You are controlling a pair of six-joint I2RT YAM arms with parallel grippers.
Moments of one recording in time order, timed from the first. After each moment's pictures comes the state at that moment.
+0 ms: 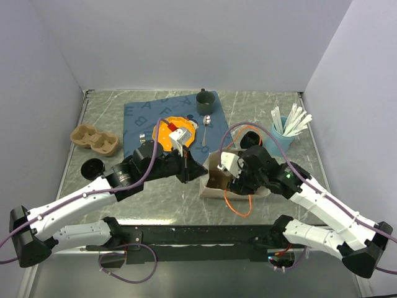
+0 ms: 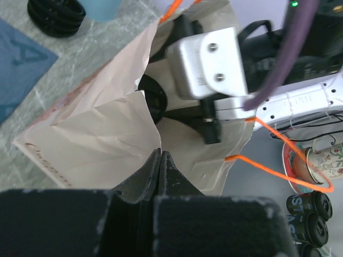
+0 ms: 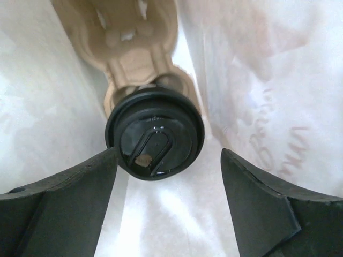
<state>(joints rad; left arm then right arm) -0.96 1.03 0.92 -0.11 0.23 -0.57 0.78 0.93 0.94 -0.94 0.07 -0.50</state>
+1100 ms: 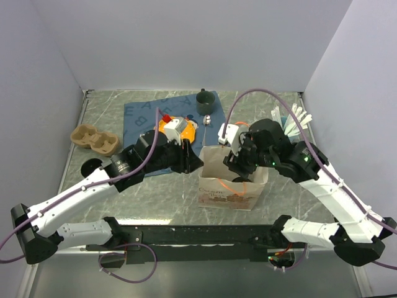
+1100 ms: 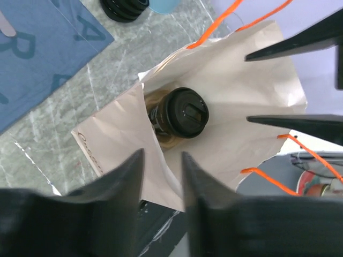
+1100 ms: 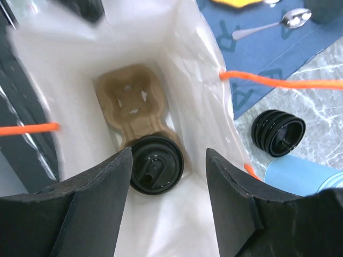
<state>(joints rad) -0.91 1.09 1.08 -0.39 0.09 -0.64 0.78 1.06 1.39 -1.08 -0.11 -0.38</state>
